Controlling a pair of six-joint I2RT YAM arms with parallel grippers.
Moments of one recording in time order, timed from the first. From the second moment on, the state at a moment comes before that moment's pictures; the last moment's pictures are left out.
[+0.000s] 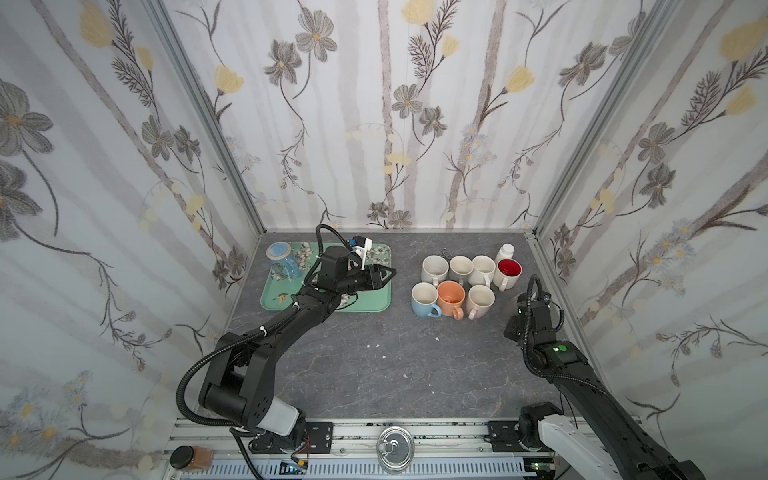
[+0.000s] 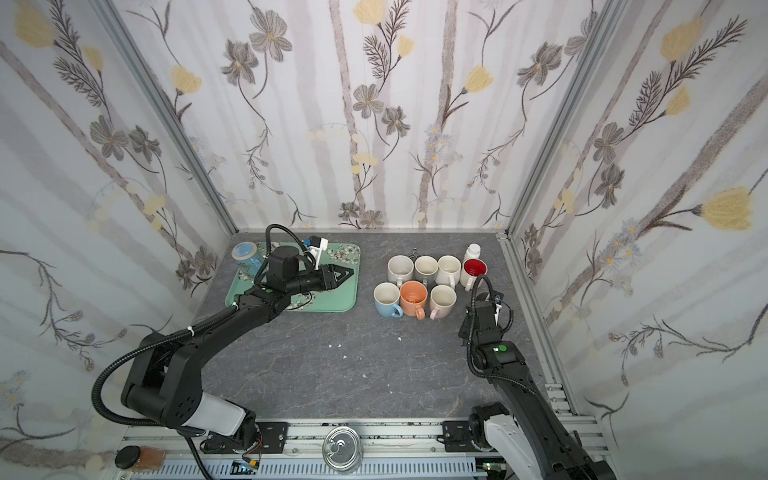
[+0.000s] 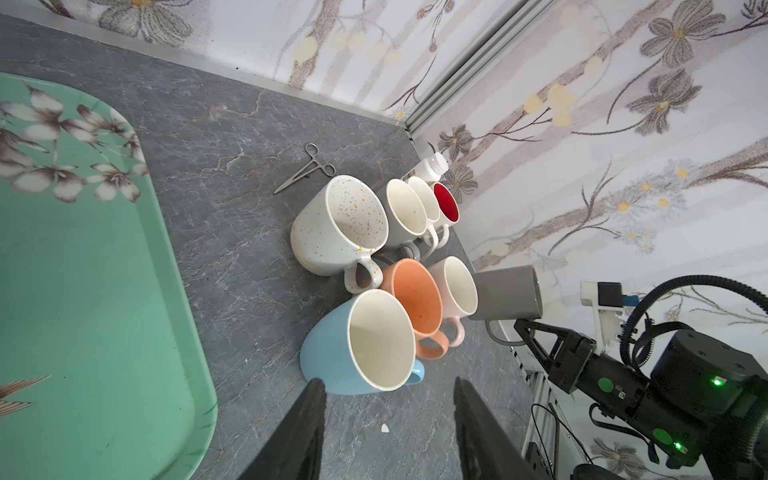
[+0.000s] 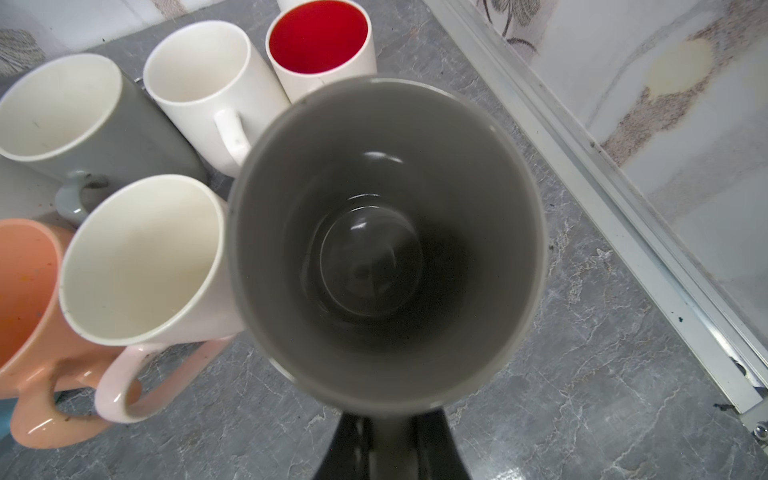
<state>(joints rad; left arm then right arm) -0.39 1.50 0.97 0.14 0.61 -0.59 0.21 0.87 0.54 -0.47 0.39 0.49</state>
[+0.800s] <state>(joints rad) -0.35 1.46 0.95 0.12 0.61 -0.58 0.20 1.12 0.55 -0.29 0.36 0.46</state>
